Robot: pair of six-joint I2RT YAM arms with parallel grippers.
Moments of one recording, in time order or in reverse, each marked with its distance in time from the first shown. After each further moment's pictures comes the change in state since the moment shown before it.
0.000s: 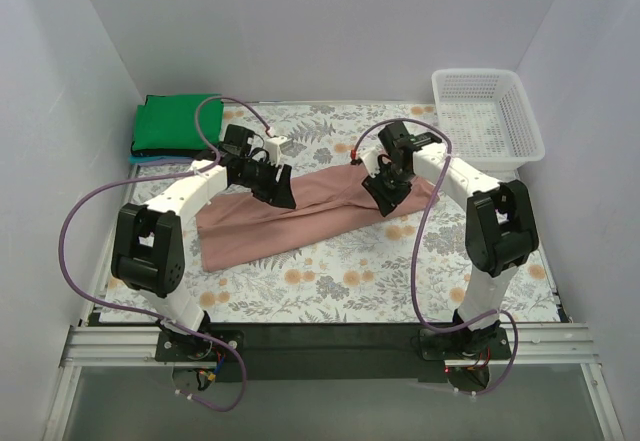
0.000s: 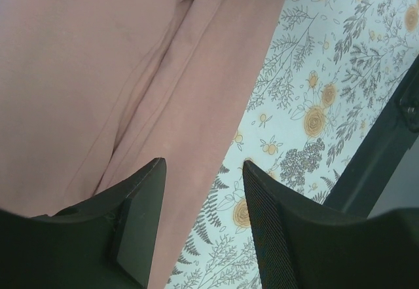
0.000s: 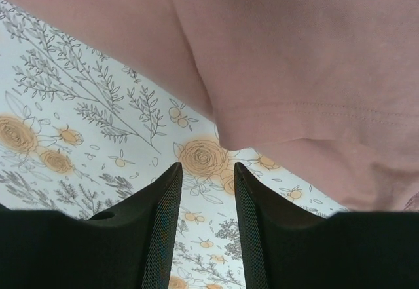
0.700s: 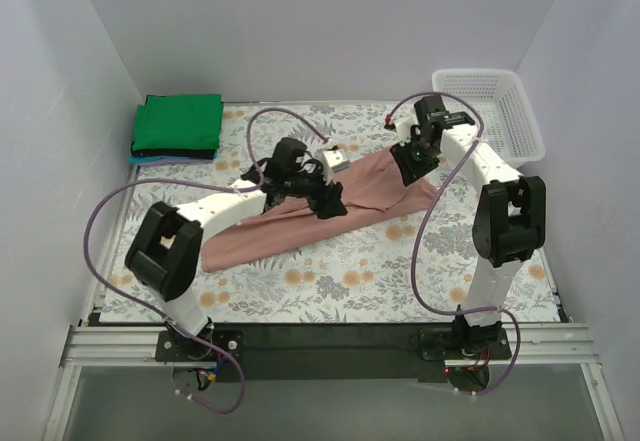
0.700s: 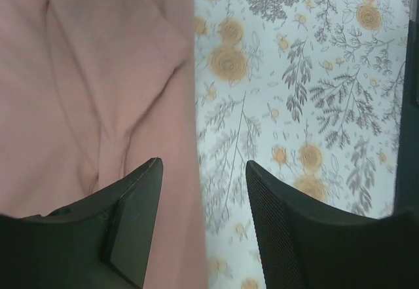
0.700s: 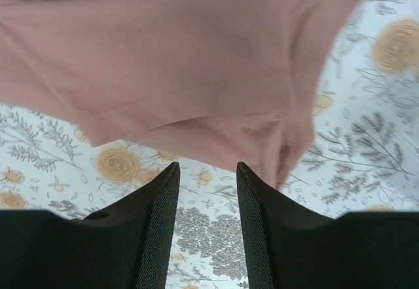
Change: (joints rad) left arm -0.279 -0.022 -0.122 0.481 0.010 0.048; right arm -0.167 0.048 0.141 0.024 0.055 0.044
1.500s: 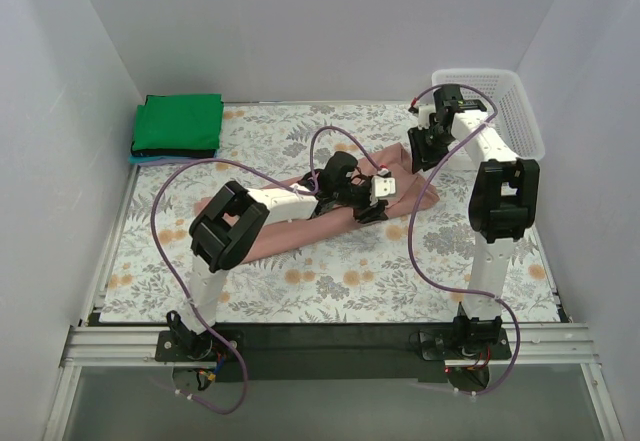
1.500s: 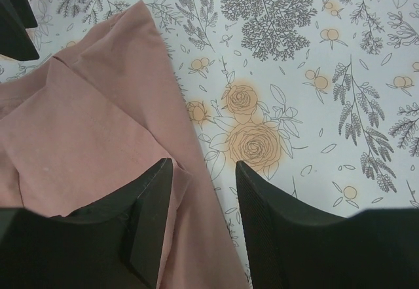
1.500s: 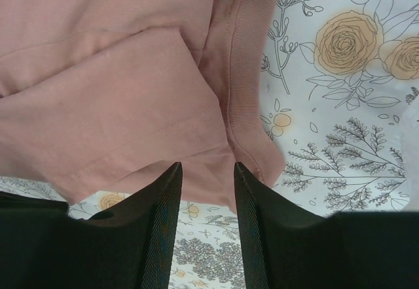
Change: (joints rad) left arm -0.214 0.445 0.249 0.319 0.005 0.315; right arm -0.164 0.224 0.253 -0.052 -0.060 0.213
